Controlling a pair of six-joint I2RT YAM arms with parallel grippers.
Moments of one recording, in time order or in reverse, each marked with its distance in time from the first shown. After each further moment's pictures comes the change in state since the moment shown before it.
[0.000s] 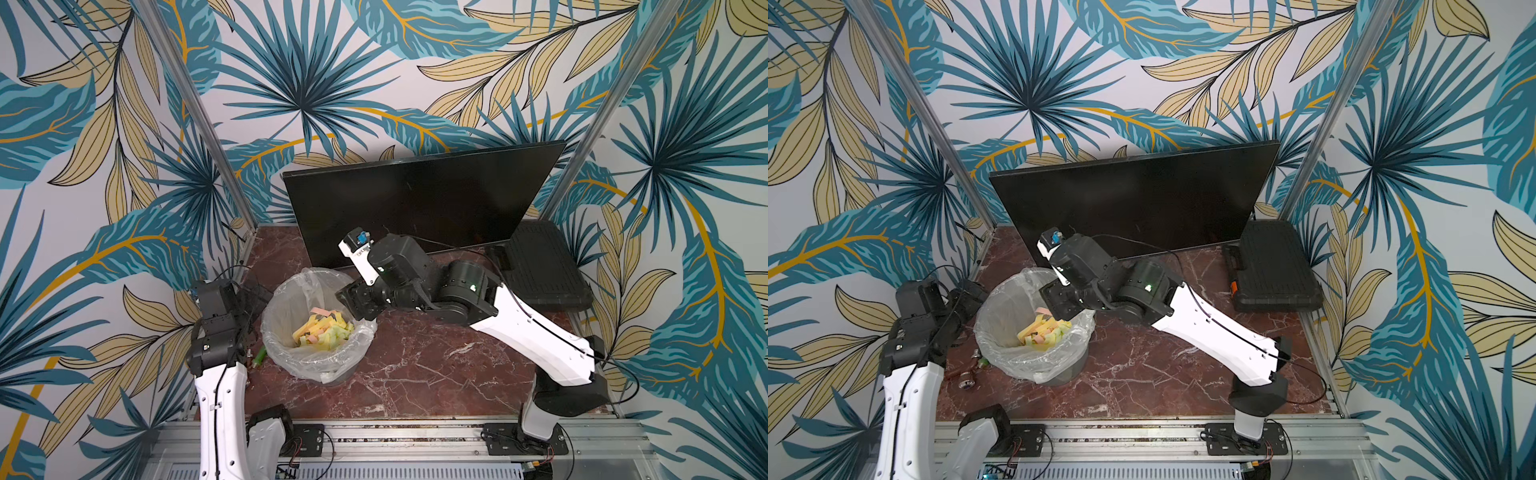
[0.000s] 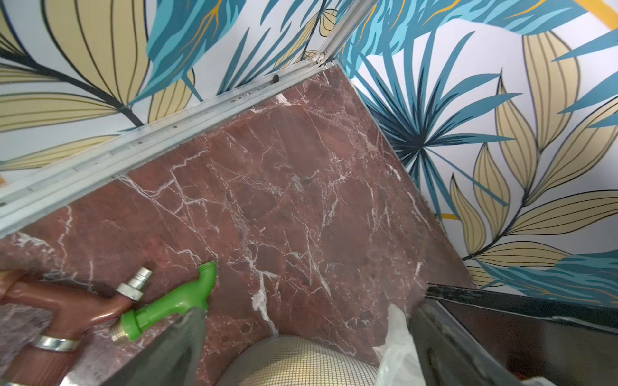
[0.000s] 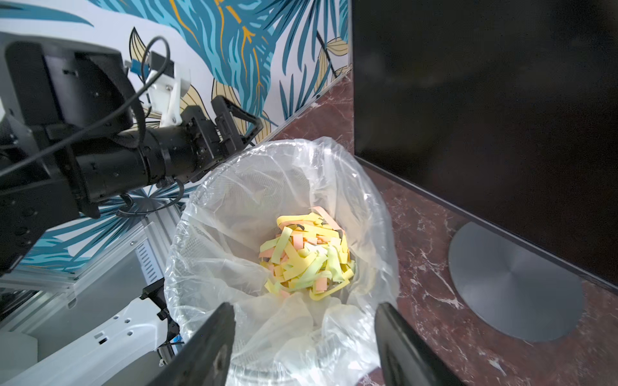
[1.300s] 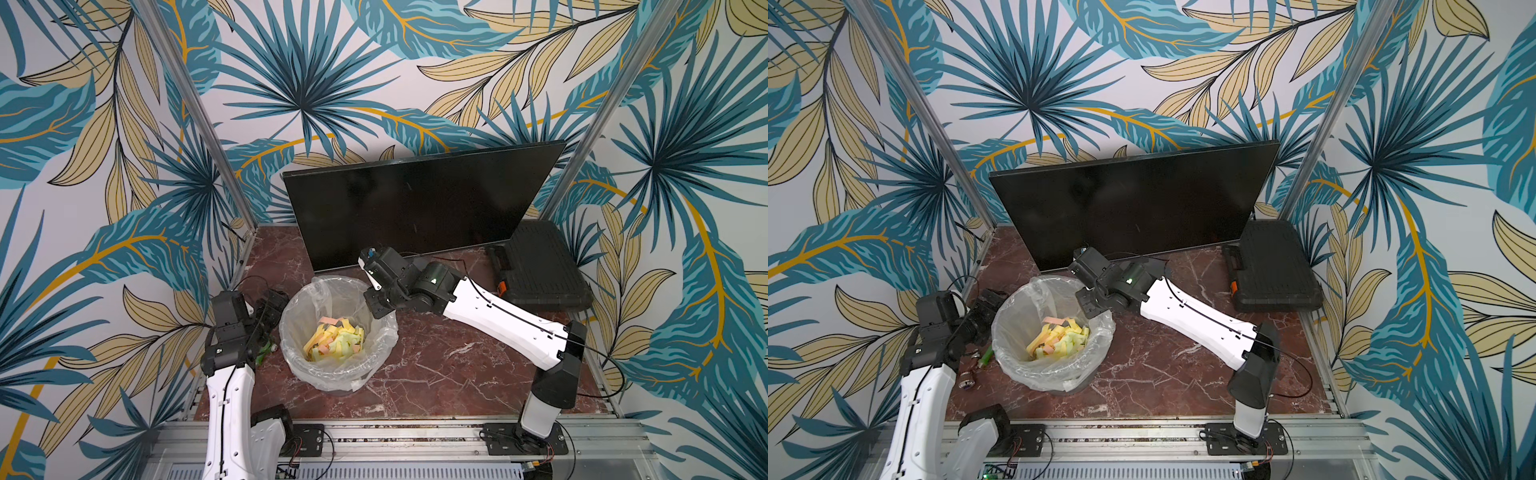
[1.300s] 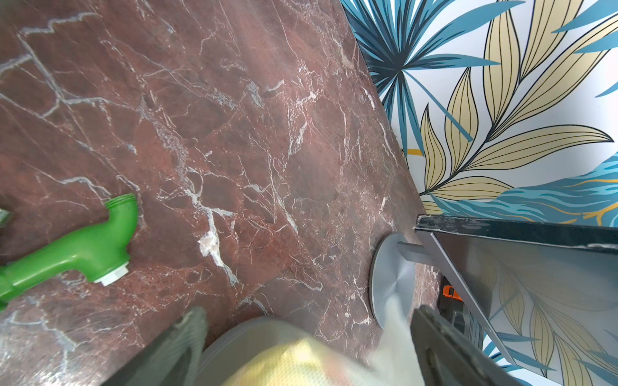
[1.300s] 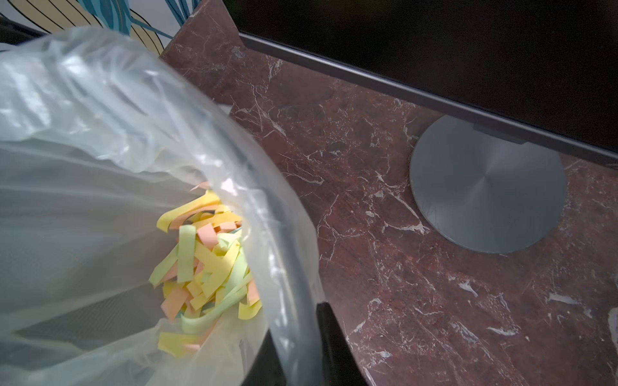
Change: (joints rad) left arm -0.009 0.005 -0.175 0.108 0.259 -0.058; right arm -0.148 0.039 -0.354 0.087 -0.032 0.058
